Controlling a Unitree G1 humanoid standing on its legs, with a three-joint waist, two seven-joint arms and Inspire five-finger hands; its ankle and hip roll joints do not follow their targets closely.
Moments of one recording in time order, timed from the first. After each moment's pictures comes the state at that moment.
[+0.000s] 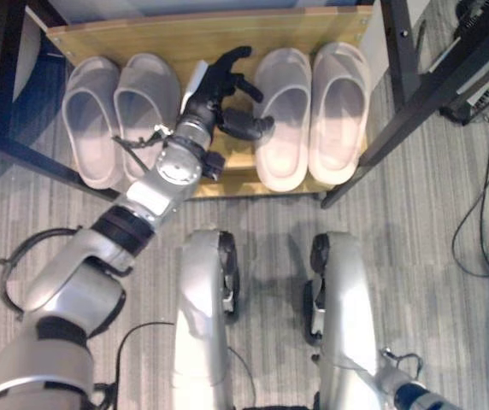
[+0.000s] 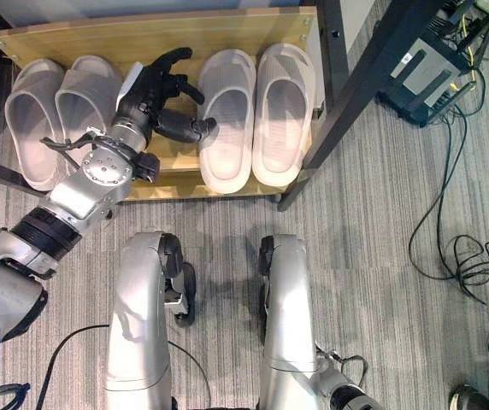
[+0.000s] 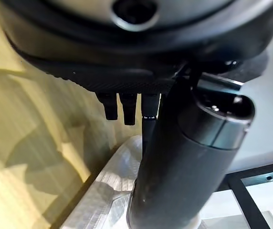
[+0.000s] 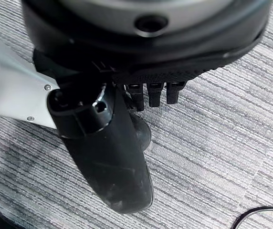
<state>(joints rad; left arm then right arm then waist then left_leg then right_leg) -1.14 0.67 -0.74 0.49 -0.60 -0.02 0.31 -0.25 -0.32 0.63 1.08 0.20 -0.03 -0.06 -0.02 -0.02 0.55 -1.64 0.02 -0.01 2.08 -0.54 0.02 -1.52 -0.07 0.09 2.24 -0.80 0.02</state>
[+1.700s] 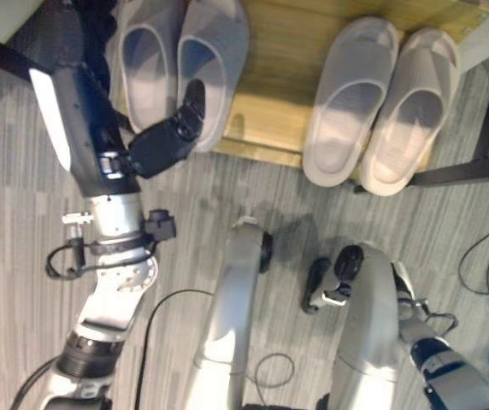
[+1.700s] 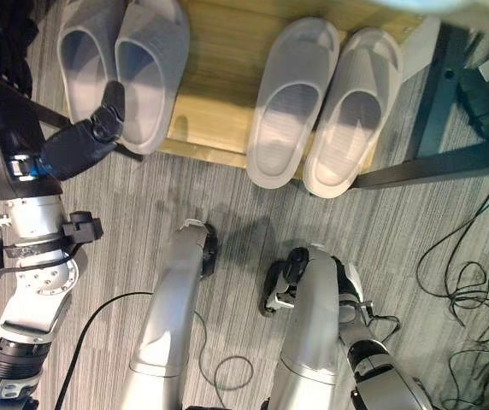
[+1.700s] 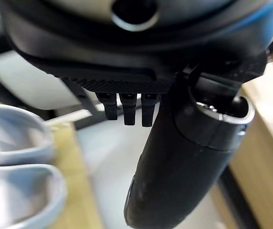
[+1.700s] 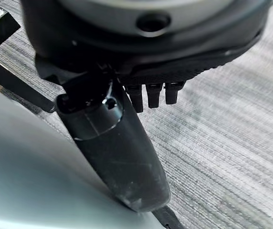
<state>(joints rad) -0.30 0.56 -0.11 -0.32 -0.05 -0.29 0.57 -0.45 -0.42 0.33 1.10 0.16 -0.11 -0.30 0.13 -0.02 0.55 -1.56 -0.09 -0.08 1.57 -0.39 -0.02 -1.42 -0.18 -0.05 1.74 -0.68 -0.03</state>
